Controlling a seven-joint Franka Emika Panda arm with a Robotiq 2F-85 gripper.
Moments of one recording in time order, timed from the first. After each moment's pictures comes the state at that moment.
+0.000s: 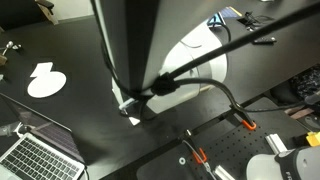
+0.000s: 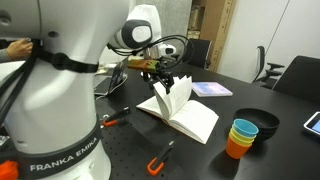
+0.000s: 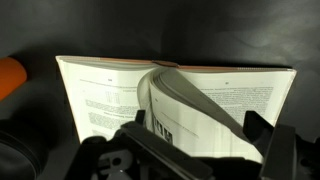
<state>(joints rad) 1.67 0.39 -1.03 -2.74 0.68 3.00 -0.18</state>
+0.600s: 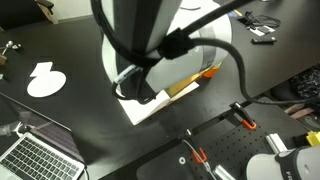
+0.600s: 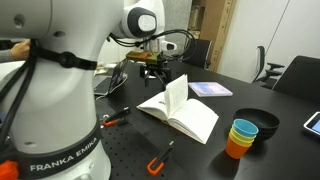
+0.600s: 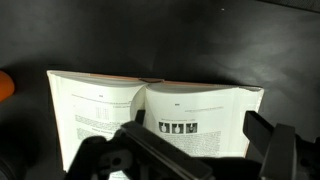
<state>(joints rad) 1.86 0.34 -1.28 -2.71 0.57 2.77 -0.18</state>
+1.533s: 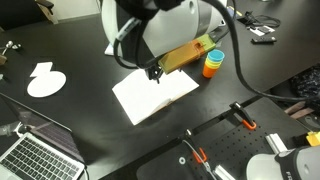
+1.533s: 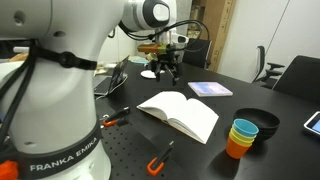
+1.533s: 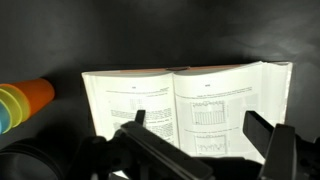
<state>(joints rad) 1.86 0.40 -1.41 -2.62 0.44 2.61 -0.04</state>
